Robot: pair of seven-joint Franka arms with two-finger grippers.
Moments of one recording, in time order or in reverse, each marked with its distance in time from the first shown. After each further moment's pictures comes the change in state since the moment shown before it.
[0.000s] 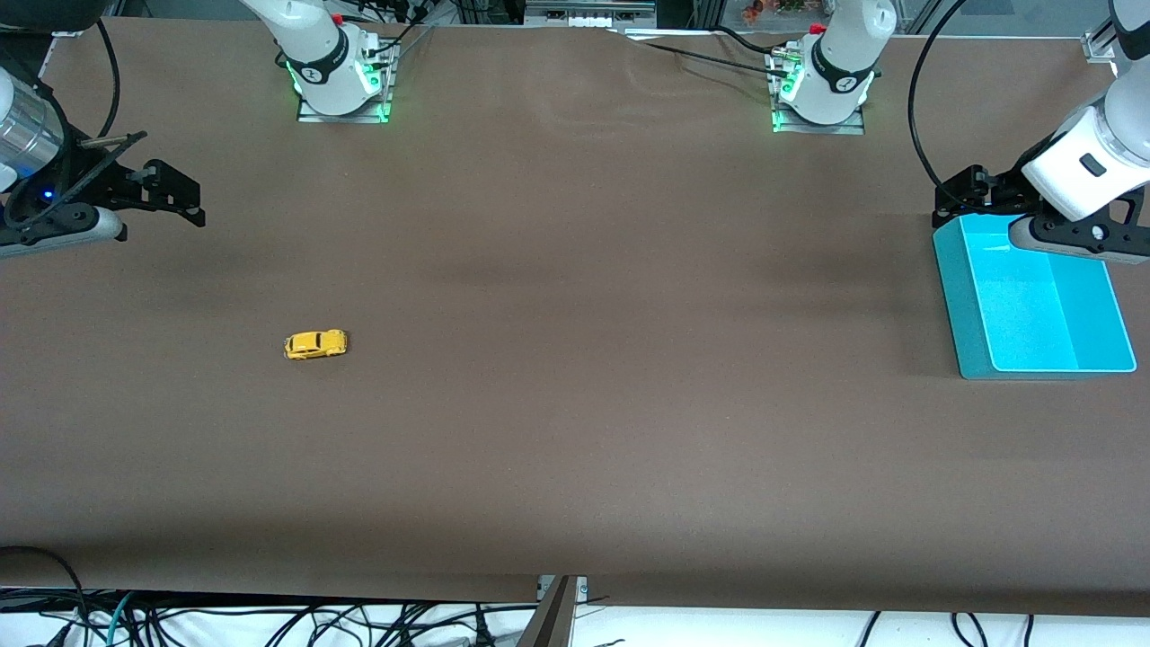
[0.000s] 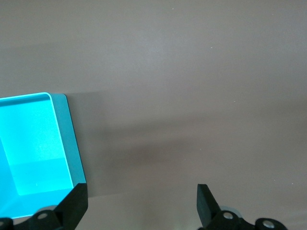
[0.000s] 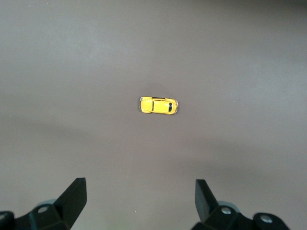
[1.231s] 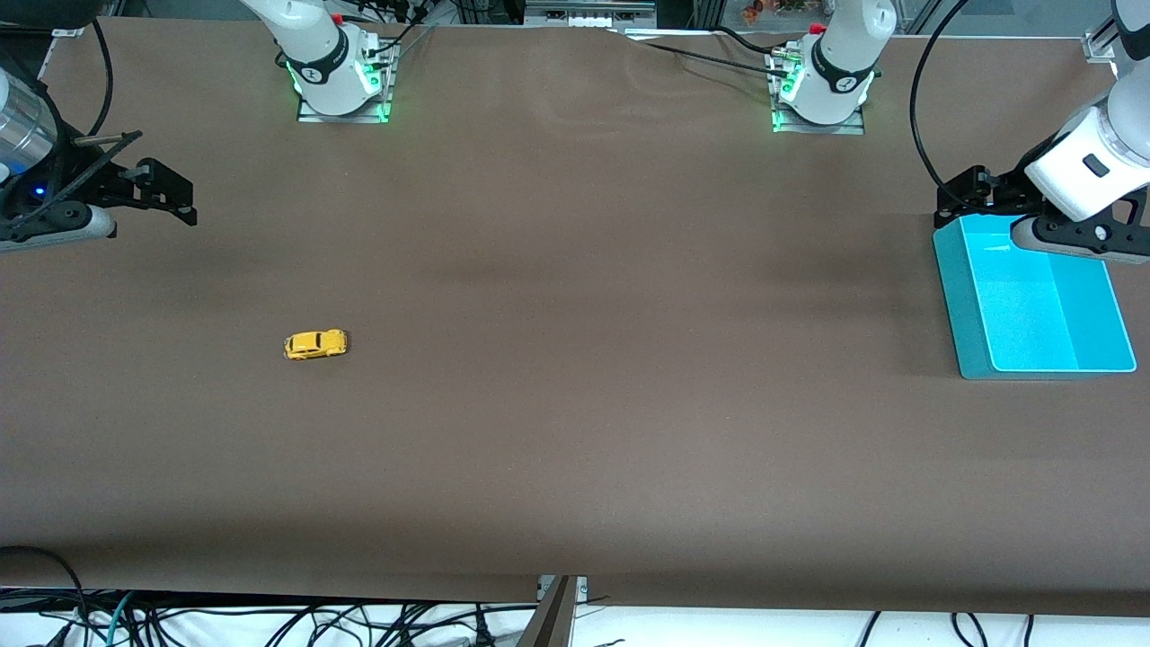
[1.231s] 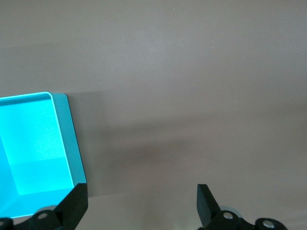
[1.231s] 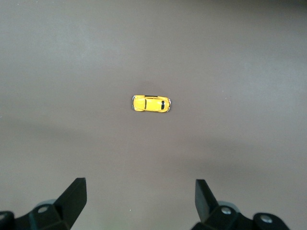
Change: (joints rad) left arm 0.002 0.001 0.002 0.000 0.000 0.000 0.000; right arm -0.001 -0.006 -0.004 0.000 -0.029 -0.009 0.012
